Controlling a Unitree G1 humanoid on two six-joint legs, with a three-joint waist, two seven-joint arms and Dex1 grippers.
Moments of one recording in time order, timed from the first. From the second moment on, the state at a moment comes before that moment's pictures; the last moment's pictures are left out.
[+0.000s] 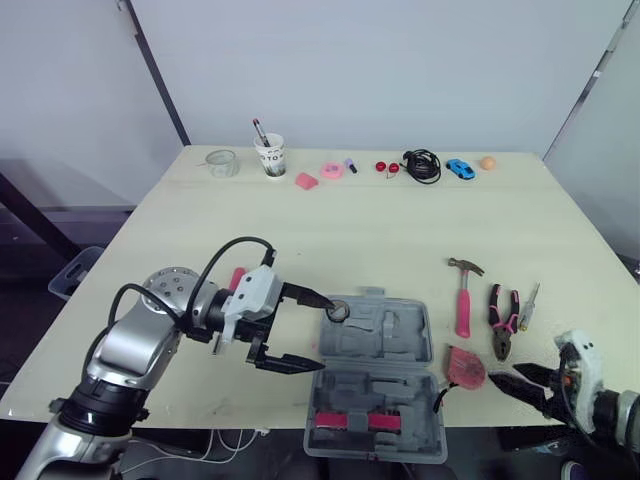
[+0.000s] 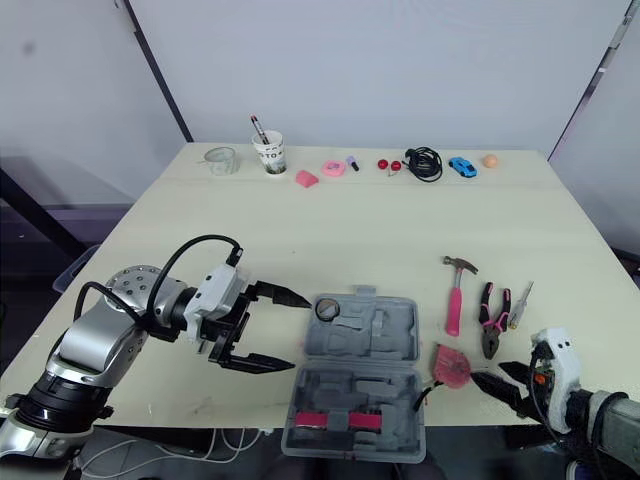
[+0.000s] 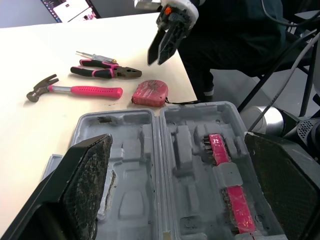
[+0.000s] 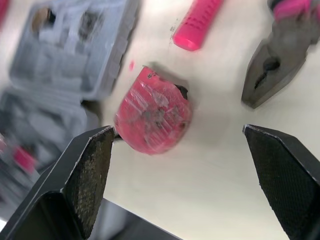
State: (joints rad) left arm -0.34 0.82 -0.09 -0.22 -0.47 0.25 -1.46; right arm 0.34 -0.87 -0.18 -0.30 0.72 0.54 0.73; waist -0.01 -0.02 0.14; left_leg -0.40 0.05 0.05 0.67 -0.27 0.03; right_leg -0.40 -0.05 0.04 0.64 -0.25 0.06
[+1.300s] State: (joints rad) left arm -0.34 0.83 -0.08 -0.28 -0.54 0.26 -1.44; right arm 0.01 -0.71 0.08 0.18 0.16 -0.07 1.04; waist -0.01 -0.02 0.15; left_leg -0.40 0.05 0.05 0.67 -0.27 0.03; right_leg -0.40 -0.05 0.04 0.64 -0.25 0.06
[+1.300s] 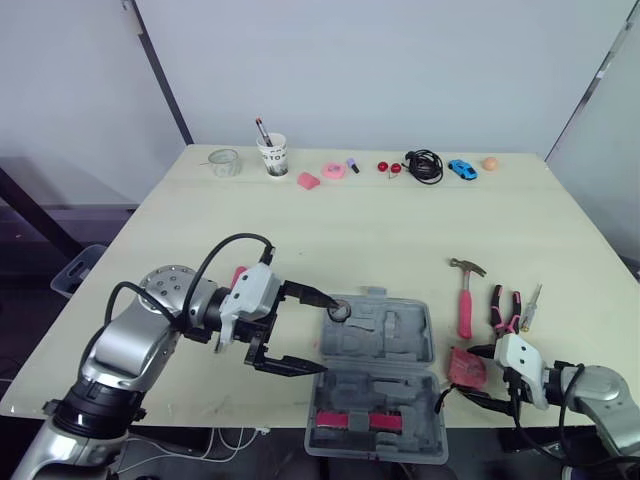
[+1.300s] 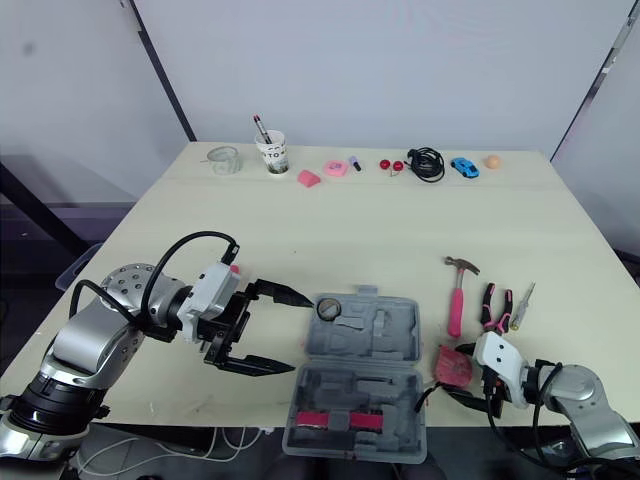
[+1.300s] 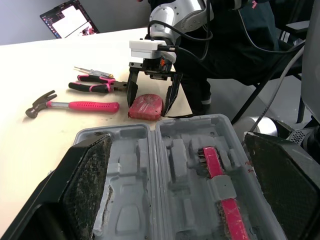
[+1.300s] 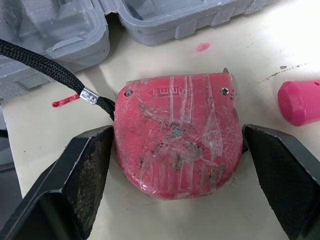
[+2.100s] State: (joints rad) left arm -0.32 0.84 -0.08 -0.26 -0.53 0.23 -1.46; right arm -0.05 -0.83 0.07 0.01 0.14 0.08 1.06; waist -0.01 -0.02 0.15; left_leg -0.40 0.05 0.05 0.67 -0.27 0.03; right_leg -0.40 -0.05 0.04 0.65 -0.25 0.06
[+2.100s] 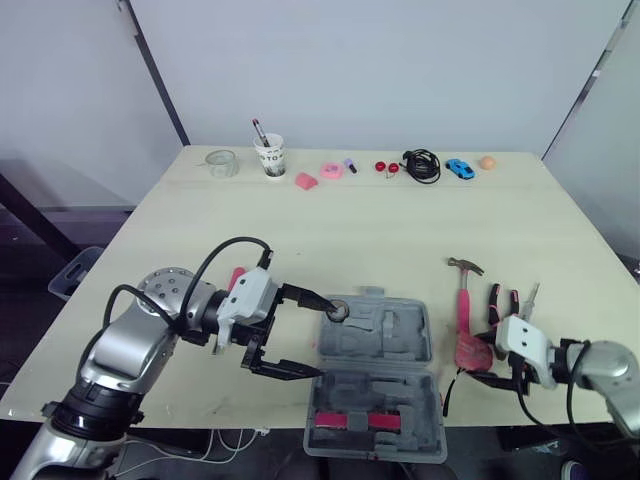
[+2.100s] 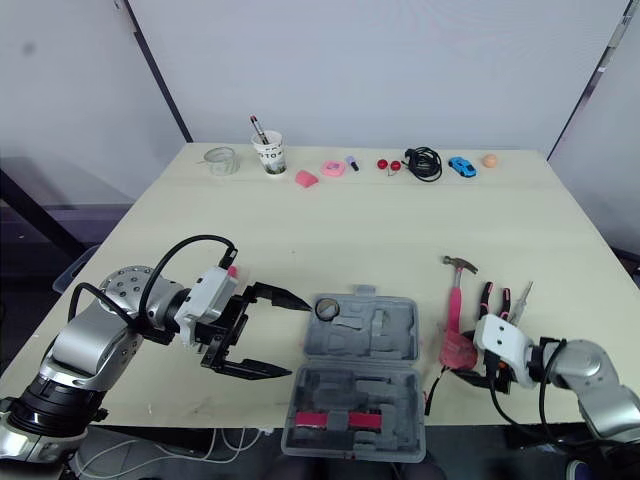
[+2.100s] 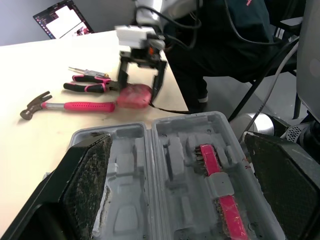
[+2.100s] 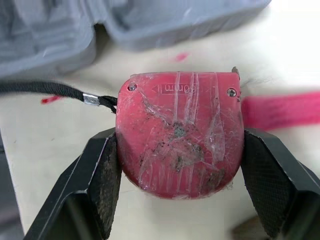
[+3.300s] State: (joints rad) left arm -0.23 0.87 0.06 -0.18 -0.50 0.25 -1.32; right arm -0.79 -0.66 0.66 0.07 -0.24 0.58 1.21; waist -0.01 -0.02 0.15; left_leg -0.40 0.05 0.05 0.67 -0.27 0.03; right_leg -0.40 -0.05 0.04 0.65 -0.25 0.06
